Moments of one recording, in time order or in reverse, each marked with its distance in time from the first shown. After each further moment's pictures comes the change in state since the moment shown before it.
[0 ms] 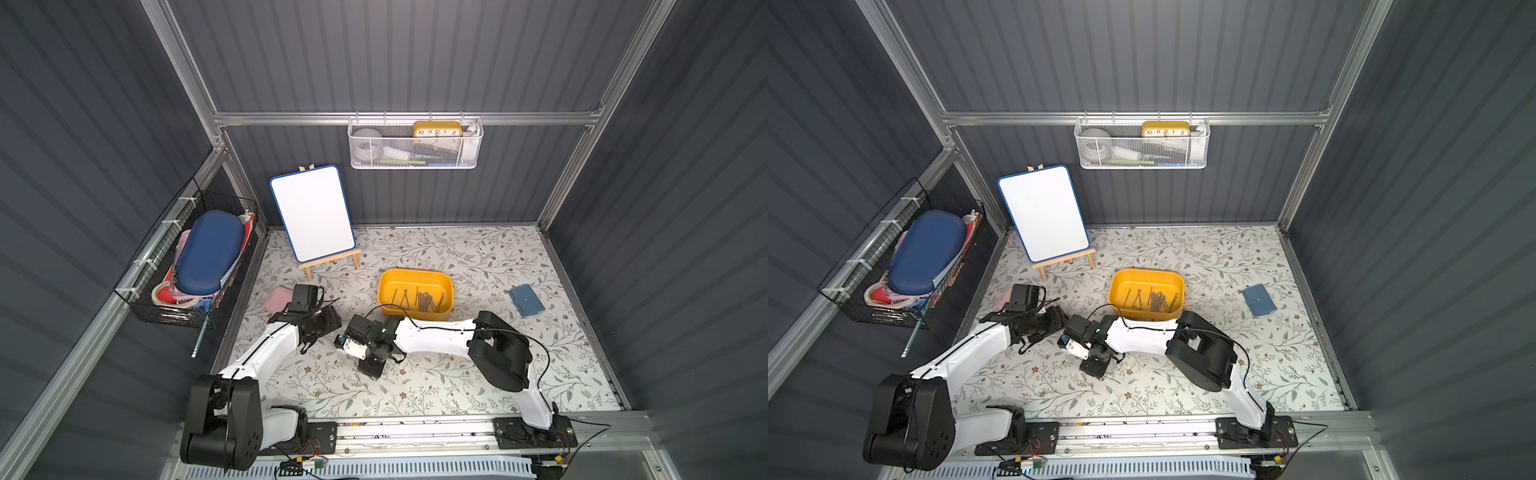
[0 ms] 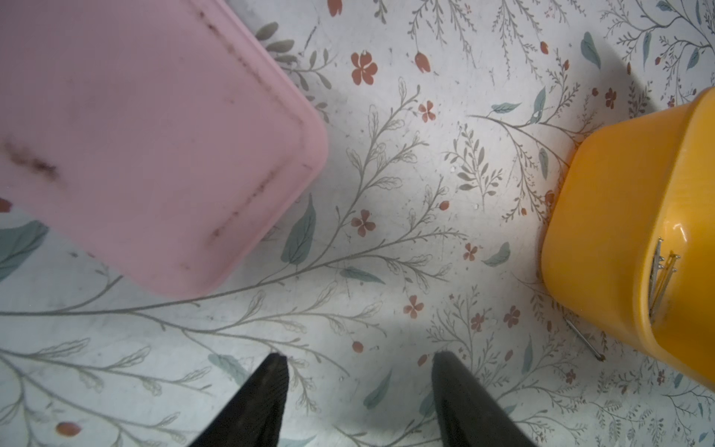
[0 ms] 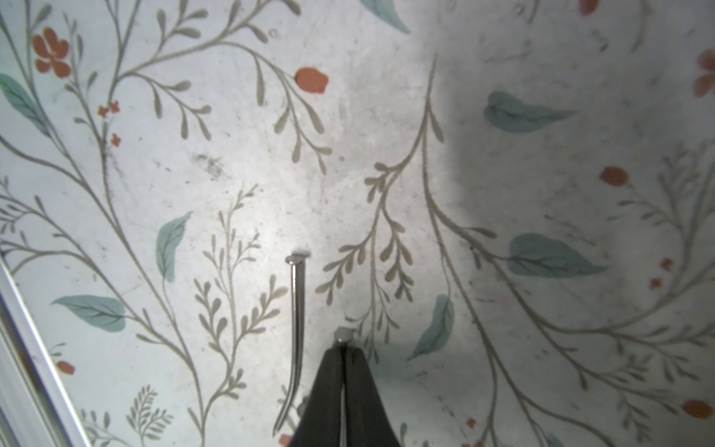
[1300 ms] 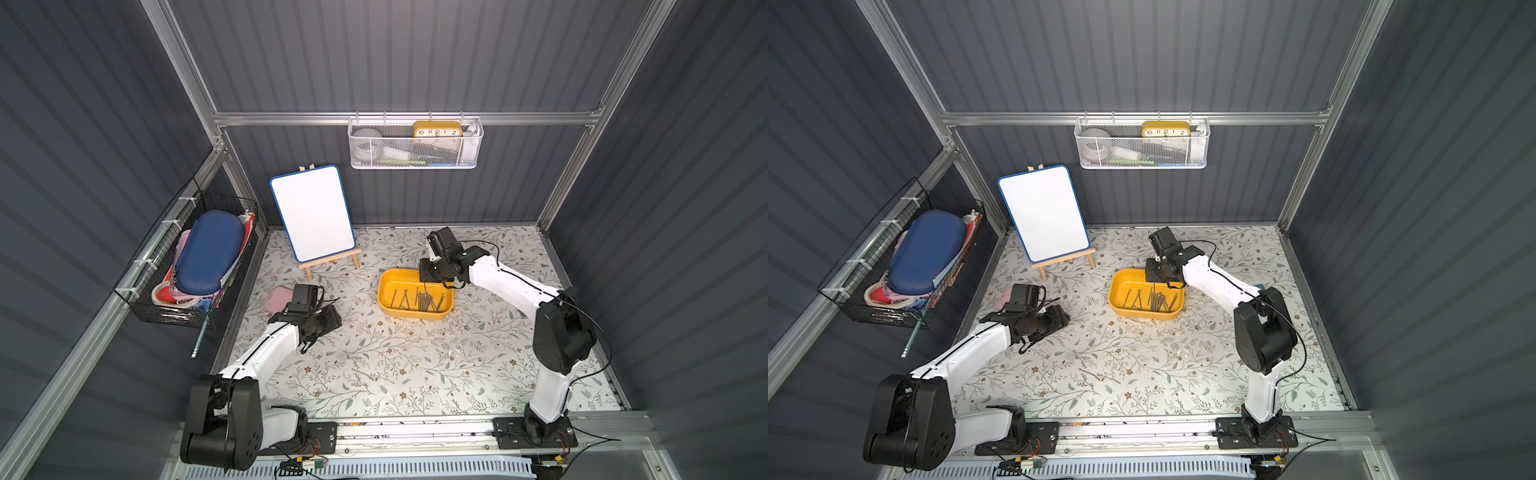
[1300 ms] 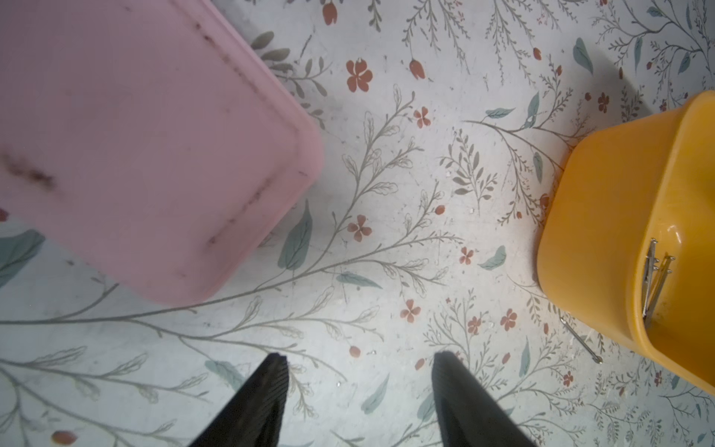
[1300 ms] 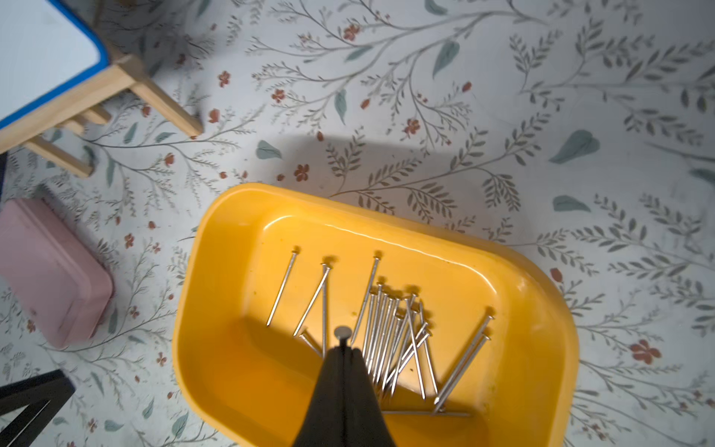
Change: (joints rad) left arm -0.001 0.000 -0.001 0.014 0.001 0.002; right arm -0.610 -0.245 -0.044 0.078 0.097 0.592
